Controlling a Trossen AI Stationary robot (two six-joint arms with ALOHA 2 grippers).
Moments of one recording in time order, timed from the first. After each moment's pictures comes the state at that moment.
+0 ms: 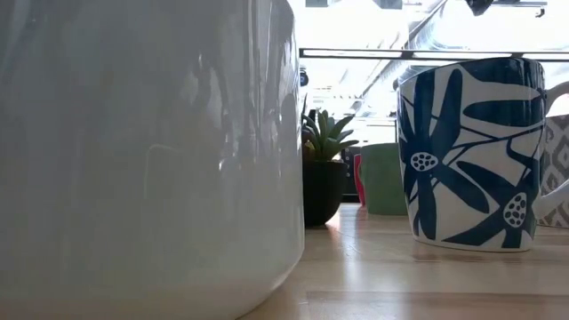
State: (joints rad) left arm -0.09 0.33 0.70 -0.18 -0.04 -0.05; right arm 0.03 0.59 0.90 -0.59 0.27 0.15
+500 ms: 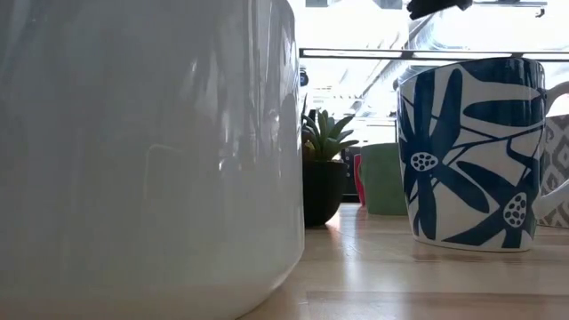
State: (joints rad) left arm -0.09 0.33 0.70 -0.20 -0.04 -0.10; right arm -0.07 0.96 1.30 -0.98 0.41 0.22
